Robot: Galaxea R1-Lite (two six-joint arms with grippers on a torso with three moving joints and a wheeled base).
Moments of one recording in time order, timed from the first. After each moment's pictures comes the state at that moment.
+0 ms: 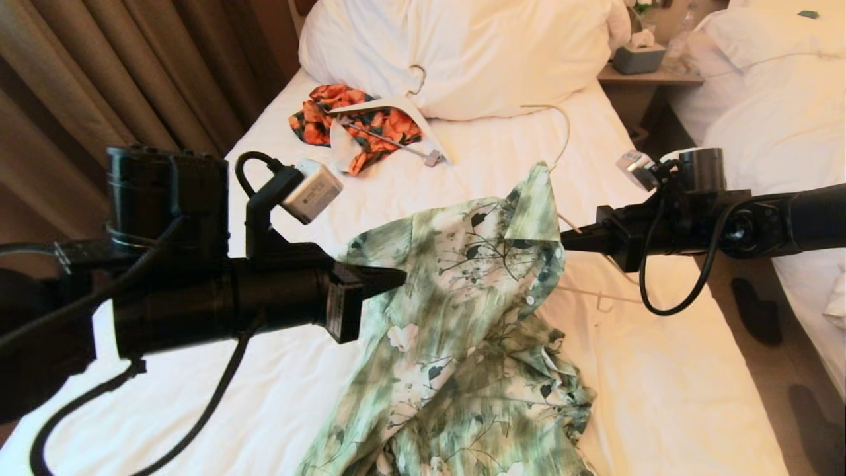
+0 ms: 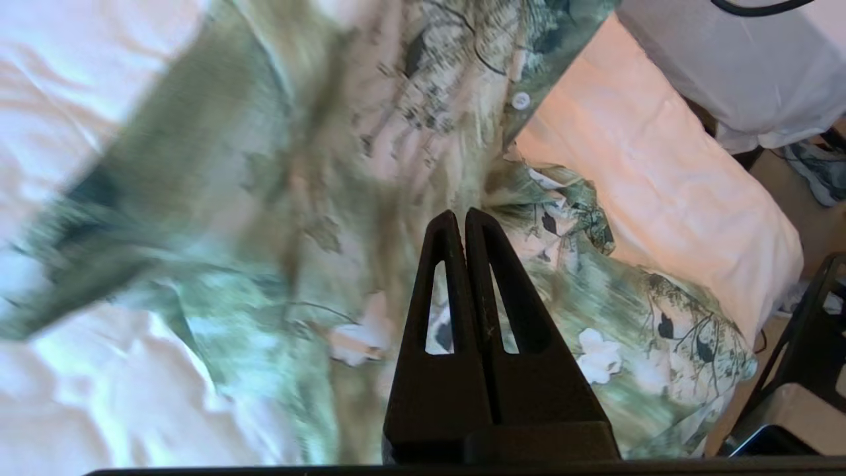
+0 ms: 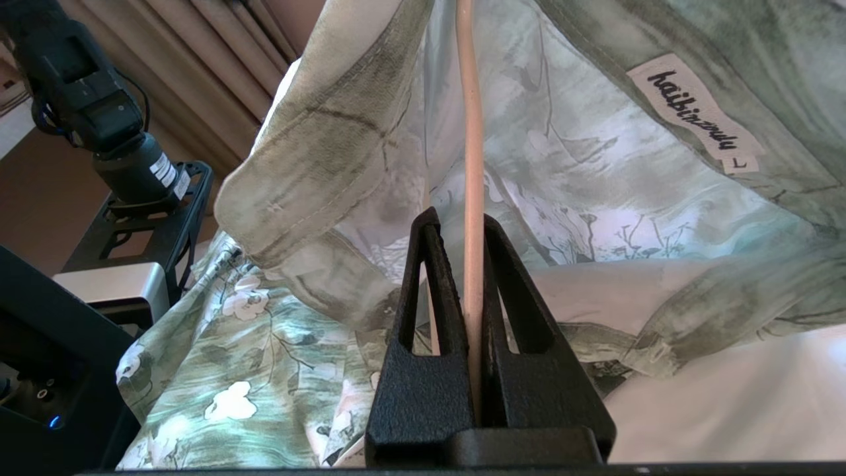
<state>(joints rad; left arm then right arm) -0.59 1.47 -0.91 -0.24 -0.28 0.08 0.13 2.07 -1.54 -0.10 1.33 -0.39</state>
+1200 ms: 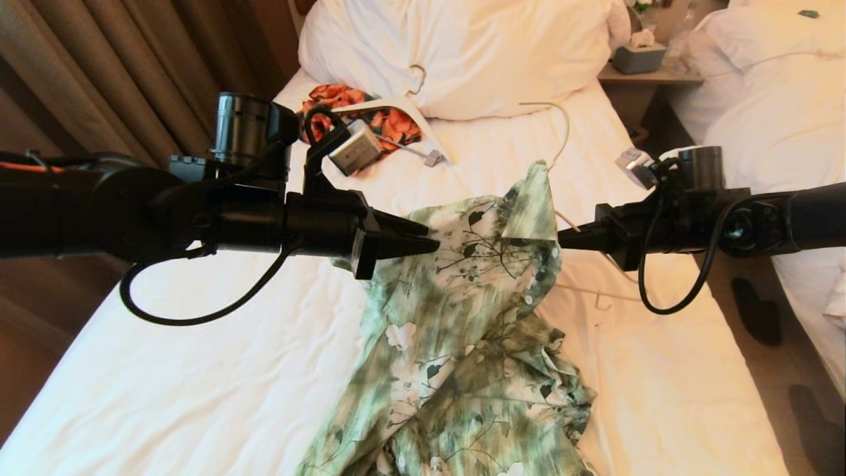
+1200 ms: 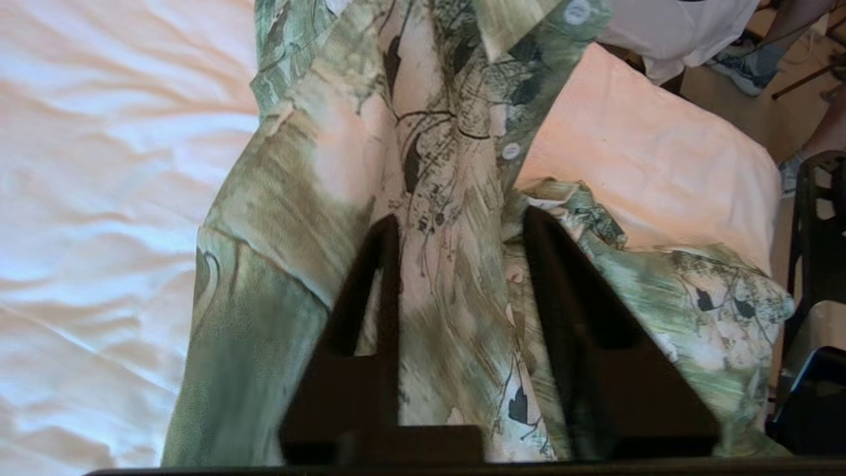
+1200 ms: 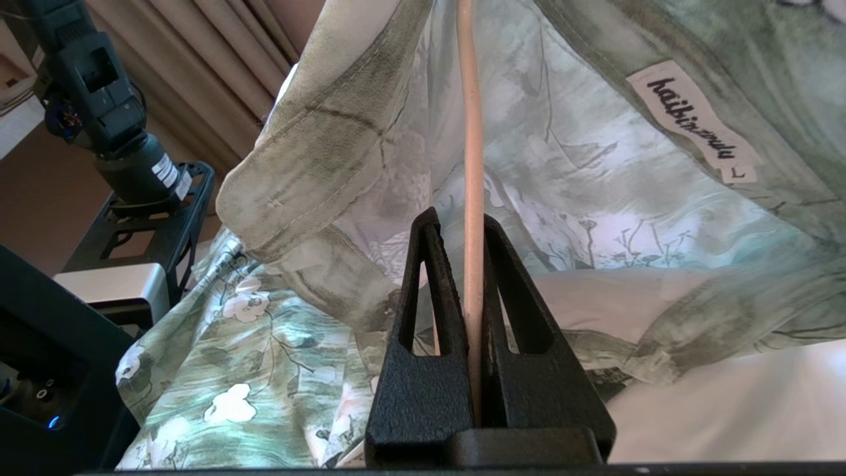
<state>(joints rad) -0.45 1.75 -1.36 0.04 -0.67 0.40 0.14 2.08 -1.55 -0.10 1.33 -0.39</state>
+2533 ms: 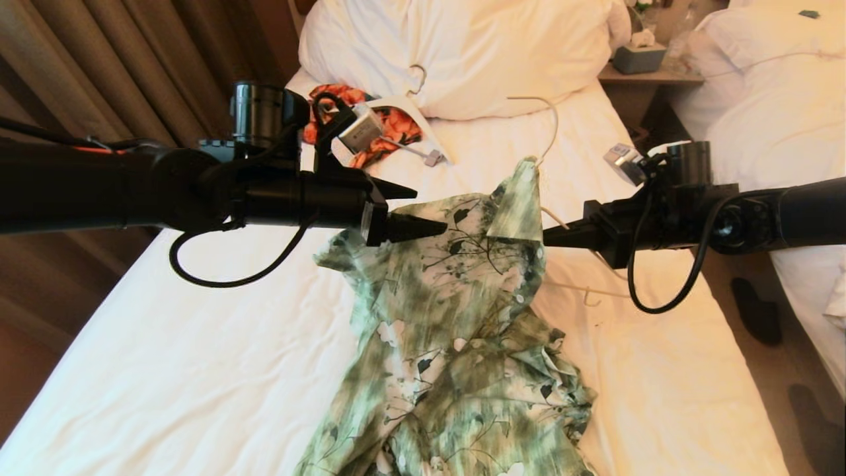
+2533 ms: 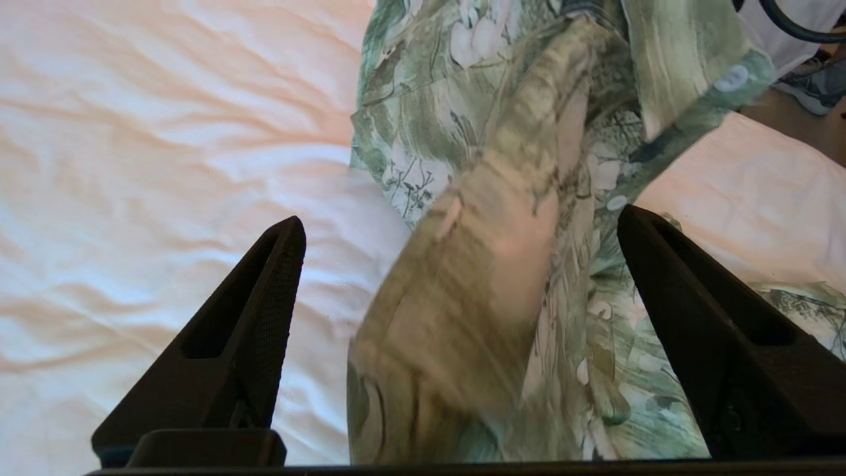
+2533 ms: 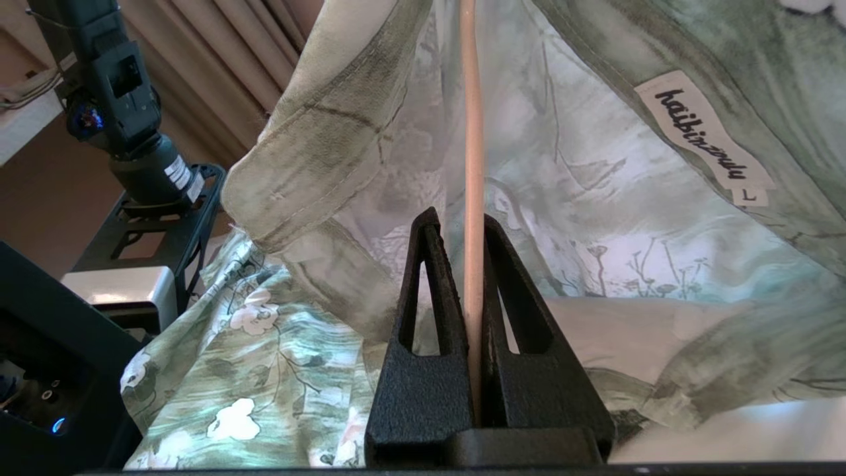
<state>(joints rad) -0.40 1.87 -1.54 0.04 -0.67 0.41 0.18 2.08 -1.58 -0.10 1.34 -0.38</state>
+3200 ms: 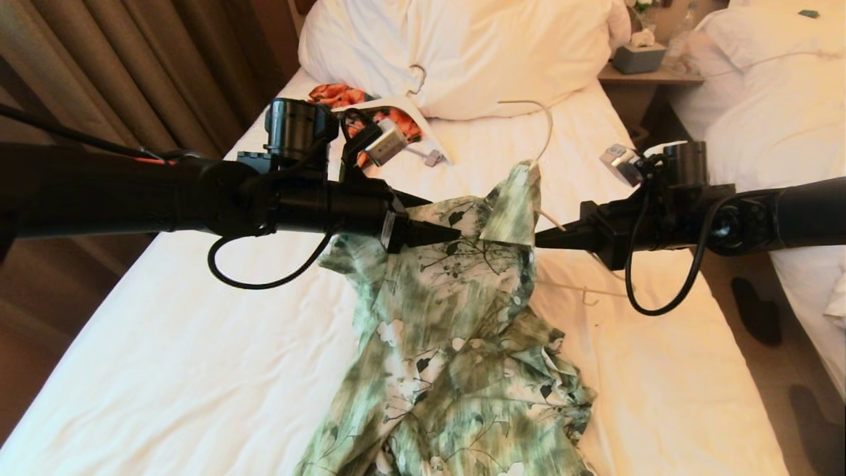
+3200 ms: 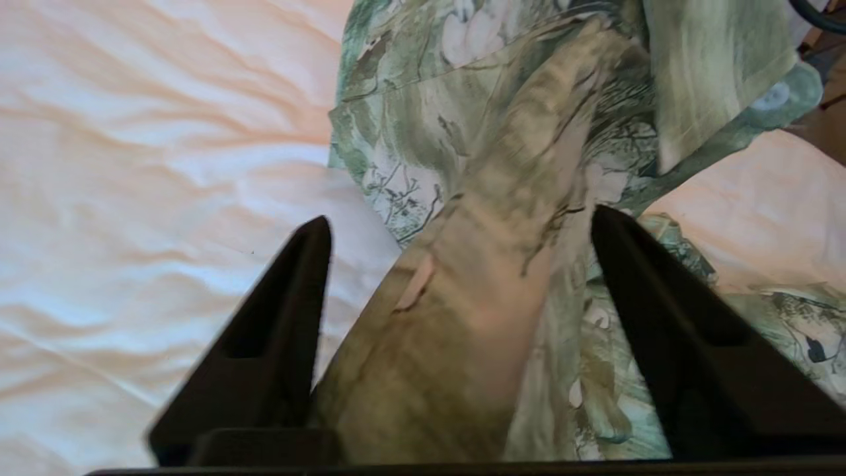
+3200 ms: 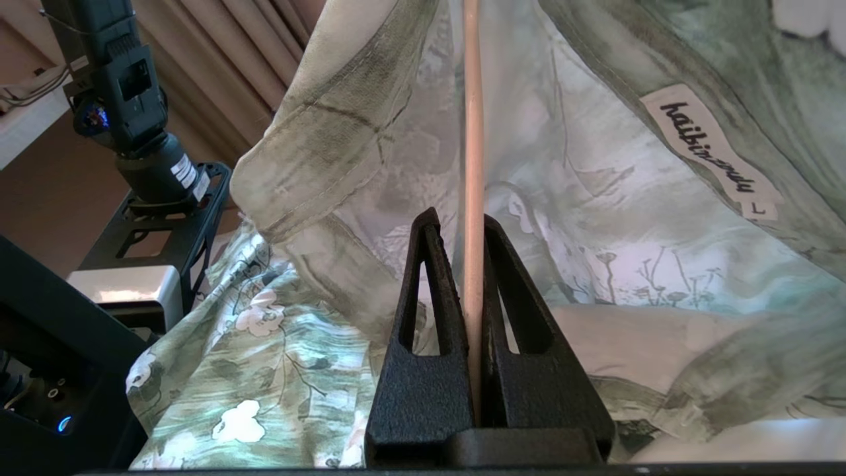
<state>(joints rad) -0.43 1.94 -1.58 0.04 -0.67 0.41 0.19 2.08 -1.58 -0.10 1.34 -0.38</state>
